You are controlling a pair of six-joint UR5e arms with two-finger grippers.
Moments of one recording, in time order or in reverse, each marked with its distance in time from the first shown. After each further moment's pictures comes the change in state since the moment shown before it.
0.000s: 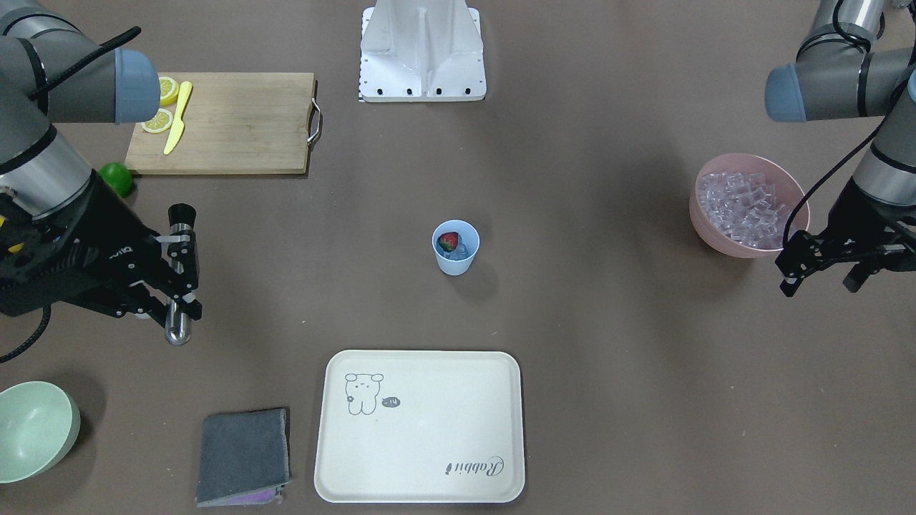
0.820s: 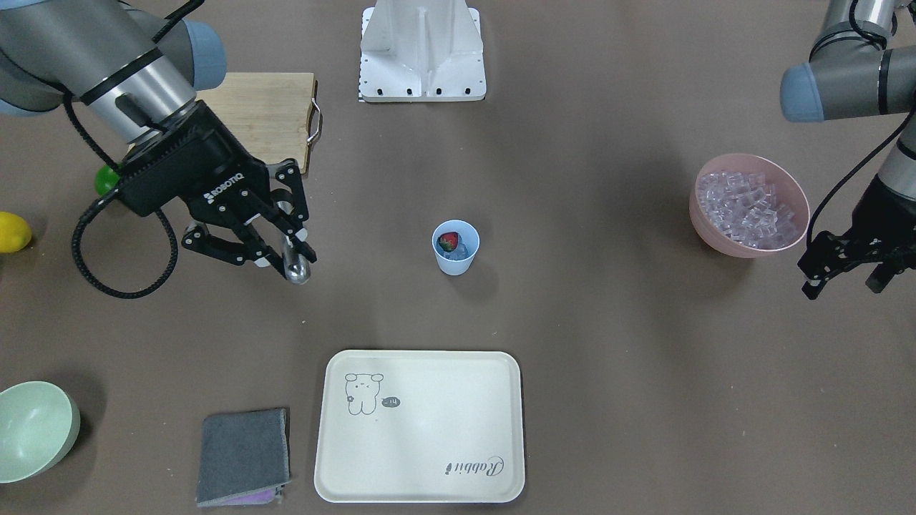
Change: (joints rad) left arm -0.044 0.029 0.003 0.015 -0.034 0.001; right arm -0.206 0.012 0.048 0.391 -0.261 0.144
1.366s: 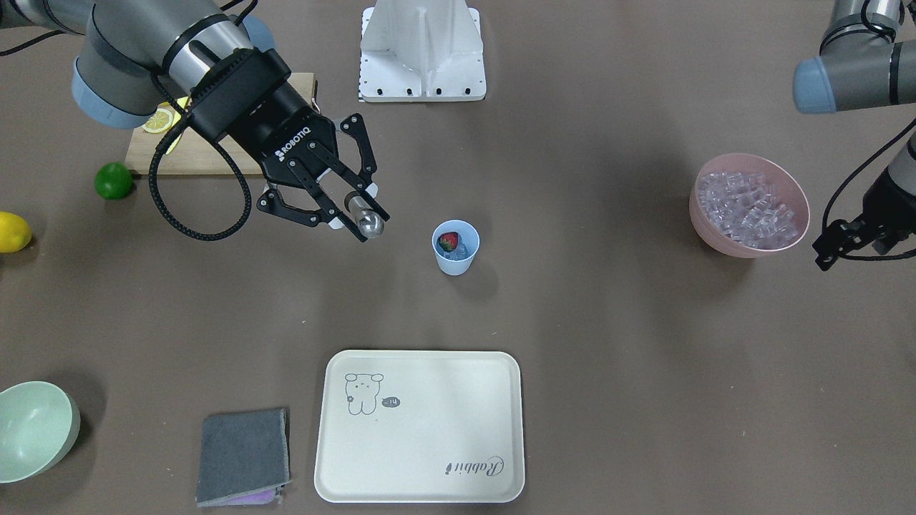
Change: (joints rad) left arm -0.003 0.057 -0.054 0.273 -0.039 0.012; right arm -0.082 0.000 -0.004 0.212 -0.175 0.011
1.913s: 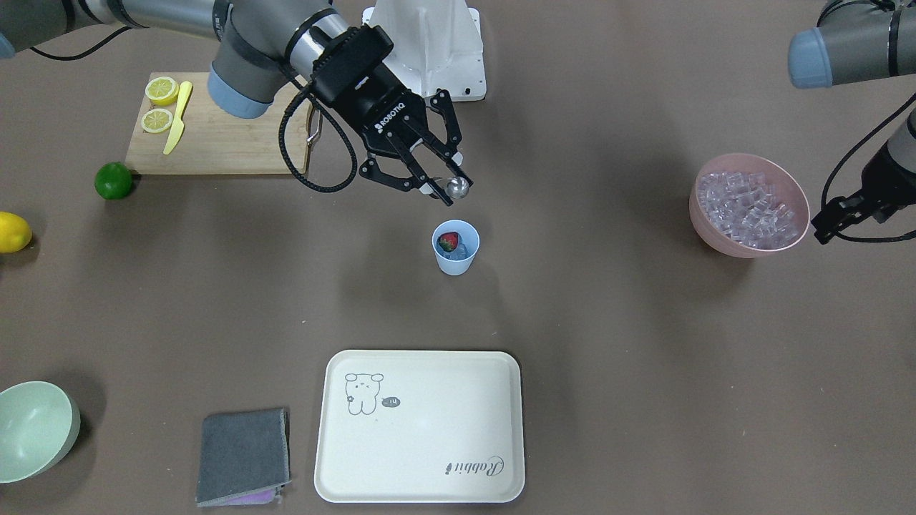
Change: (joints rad) left arm -0.001 0.004 -0.088 0.154 -0.011 -0.010; right arm -0.250 0.062 -0.072 0.087 -0.364 -0.010
